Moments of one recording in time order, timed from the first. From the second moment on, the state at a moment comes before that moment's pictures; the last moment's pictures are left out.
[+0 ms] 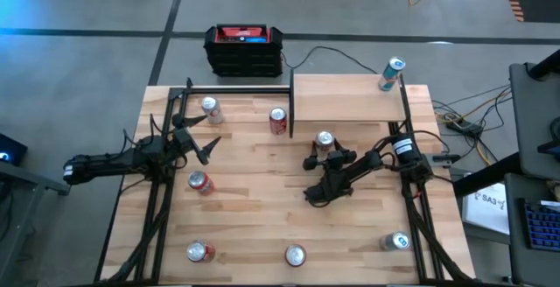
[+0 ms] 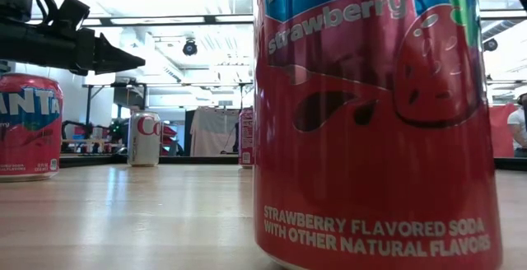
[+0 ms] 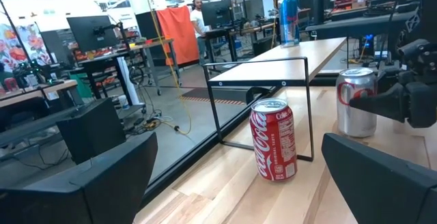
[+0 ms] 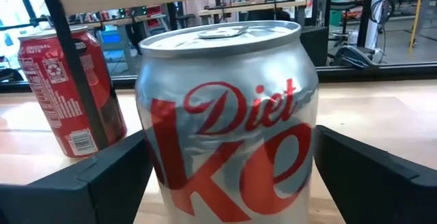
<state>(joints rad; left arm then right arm) 0.09 0.04 0.04 0.04 -0.53 0.21 0.21 2.11 1.01 -0.72 1.47 1.96</state>
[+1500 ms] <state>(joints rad) 0.09 0.04 0.04 0.04 -0.53 0.21 0.19 1.85 1.10 -0.71 1.17 1.66</state>
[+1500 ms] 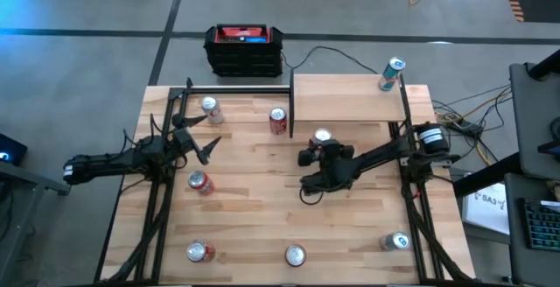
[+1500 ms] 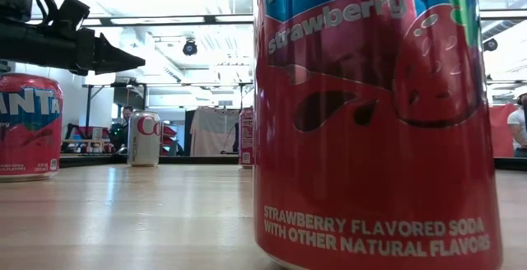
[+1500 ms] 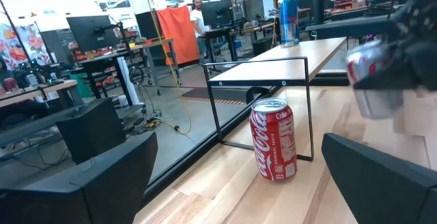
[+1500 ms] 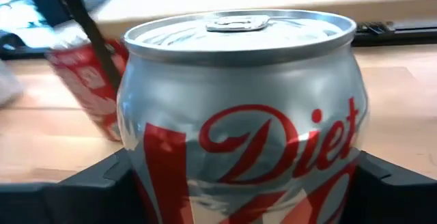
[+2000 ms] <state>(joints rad) 0.09 0.04 0.04 0.04 -0.53 0.21 0.22 1.61 1.11 -0.92 1.18 1.64</state>
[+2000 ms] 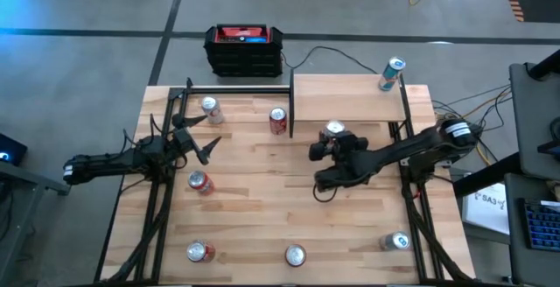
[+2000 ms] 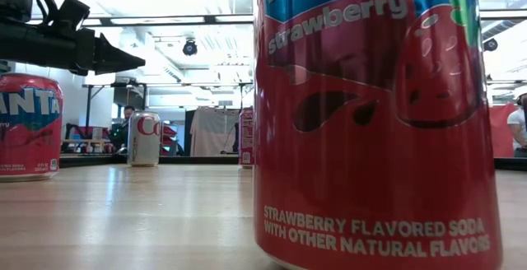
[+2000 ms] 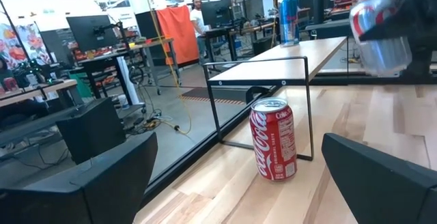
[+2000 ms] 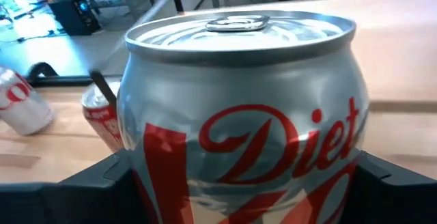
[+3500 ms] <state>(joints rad) 0.09 0.04 0.04 0.04 -0.53 0.21 -0.28 1.54 1.09 -0.95 1.37 1.39</state>
